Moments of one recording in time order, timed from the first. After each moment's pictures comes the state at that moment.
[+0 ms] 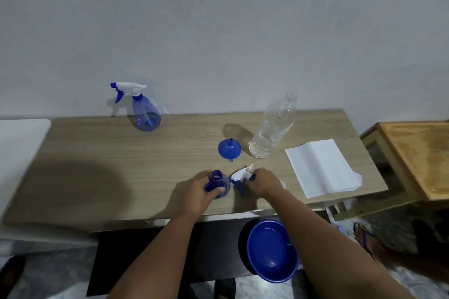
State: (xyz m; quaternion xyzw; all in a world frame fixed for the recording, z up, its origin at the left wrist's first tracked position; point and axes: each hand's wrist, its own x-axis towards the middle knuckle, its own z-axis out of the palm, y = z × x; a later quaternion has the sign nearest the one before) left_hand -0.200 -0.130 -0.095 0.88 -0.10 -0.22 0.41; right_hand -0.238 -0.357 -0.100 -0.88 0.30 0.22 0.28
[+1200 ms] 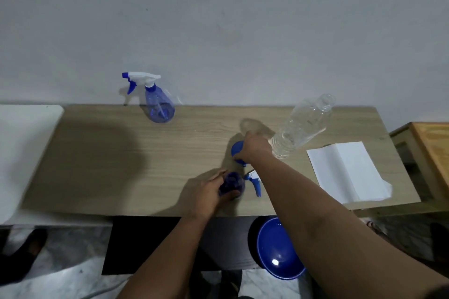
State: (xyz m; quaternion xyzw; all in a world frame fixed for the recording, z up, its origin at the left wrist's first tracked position) left_hand -0.183 -0.126 -0.098 0.89 -0.16 -0.24 0.36; right_hand -0.108 -0.325 -0.084 -0.93 0.23 0.24 0.14
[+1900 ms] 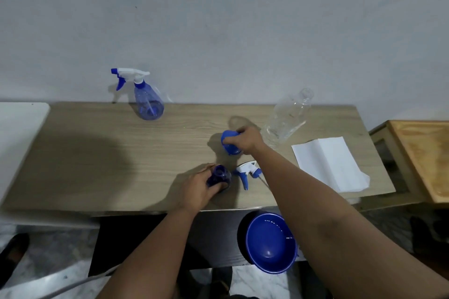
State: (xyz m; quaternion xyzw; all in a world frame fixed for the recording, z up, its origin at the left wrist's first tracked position) left_hand -0.188 -0.130 -0.103 0.88 -0.13 -0.23 0.40; right_hand -0.127 -0.340 -0.059 -0.81 0.32 0.15 0.46
